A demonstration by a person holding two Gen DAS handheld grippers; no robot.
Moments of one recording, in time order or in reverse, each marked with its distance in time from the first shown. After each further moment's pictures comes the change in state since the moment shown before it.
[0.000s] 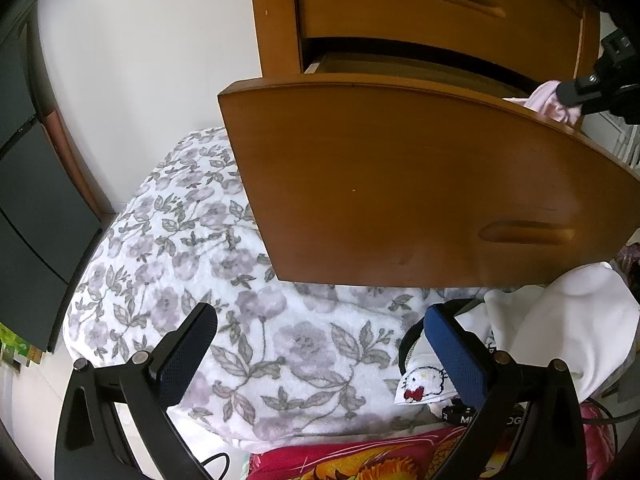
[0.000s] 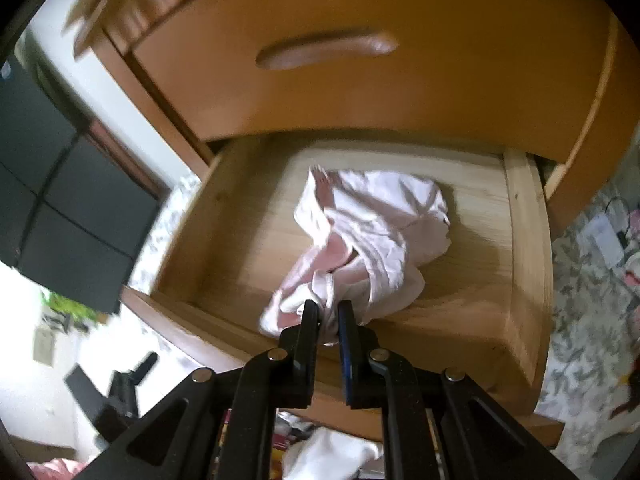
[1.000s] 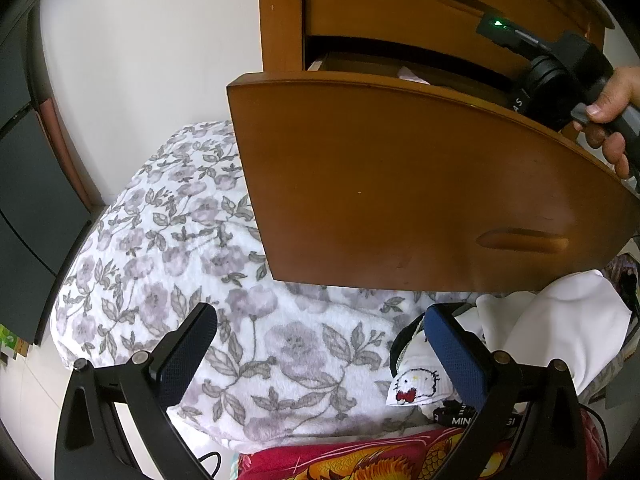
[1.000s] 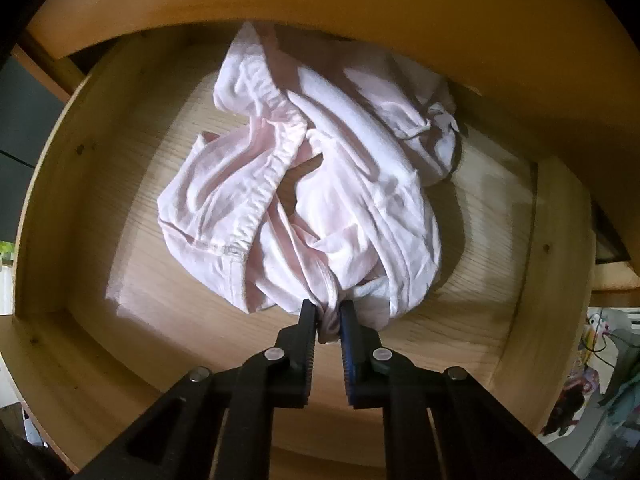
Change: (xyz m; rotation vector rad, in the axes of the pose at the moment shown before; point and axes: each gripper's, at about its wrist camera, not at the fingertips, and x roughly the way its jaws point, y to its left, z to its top) left arm 0.002 0.008 -0.001 -0.038 -0.001 -0.050; right arm 0.154 -0.002 0.044 -0.166 0.357 -0.298
